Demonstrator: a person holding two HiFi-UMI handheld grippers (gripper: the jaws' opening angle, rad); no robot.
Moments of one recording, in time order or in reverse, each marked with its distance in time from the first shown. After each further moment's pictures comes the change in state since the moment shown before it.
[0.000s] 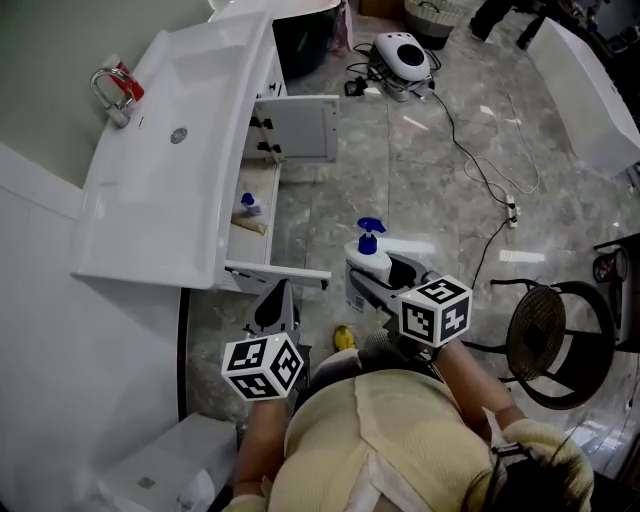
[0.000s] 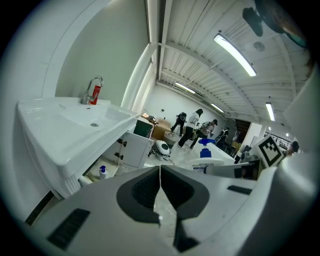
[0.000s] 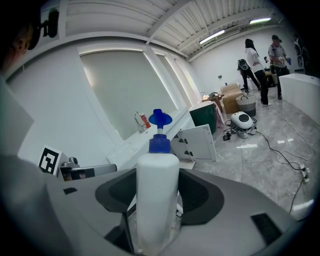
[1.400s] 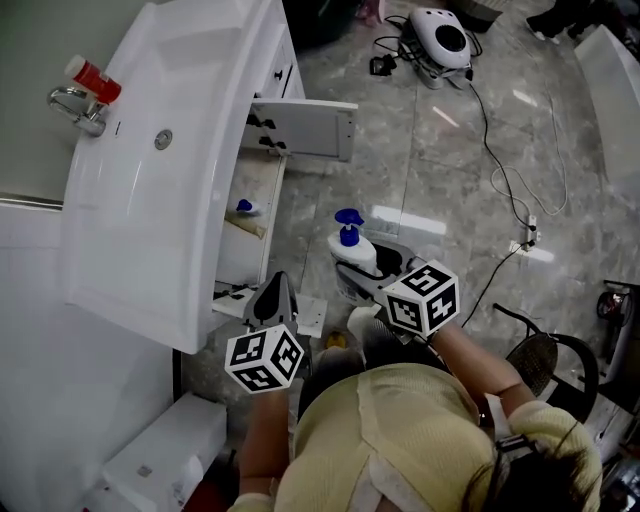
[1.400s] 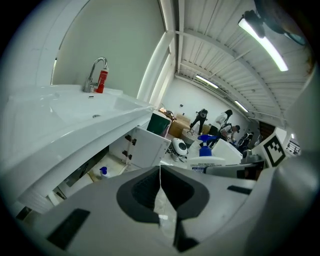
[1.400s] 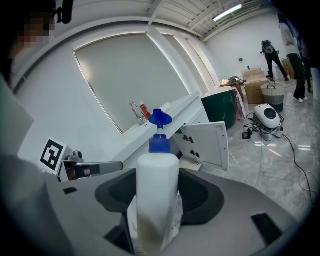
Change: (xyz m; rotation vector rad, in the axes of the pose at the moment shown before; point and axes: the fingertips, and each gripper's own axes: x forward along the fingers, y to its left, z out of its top) left arm 0.192 0.049 0.048 -0.114 0.049 0.199; right arm 0.154 -0.125 0.090 -0.083 0.173 0.191
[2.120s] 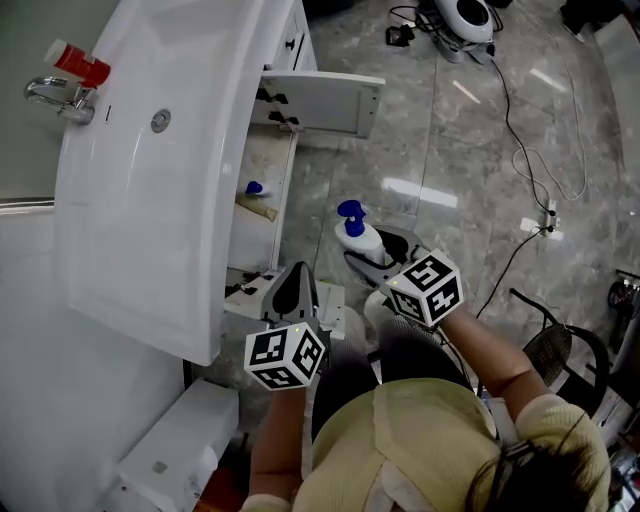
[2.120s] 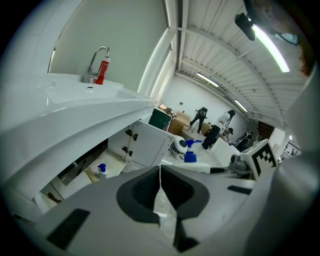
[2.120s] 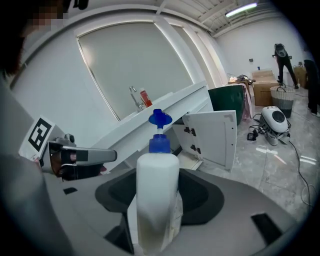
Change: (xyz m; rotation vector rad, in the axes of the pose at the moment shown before) left arm 0.044 0.034 -0.016 -0.013 0.024 -0.022; right arm 0.081 -0.027 -0.033 -0.092 0.070 -0.002
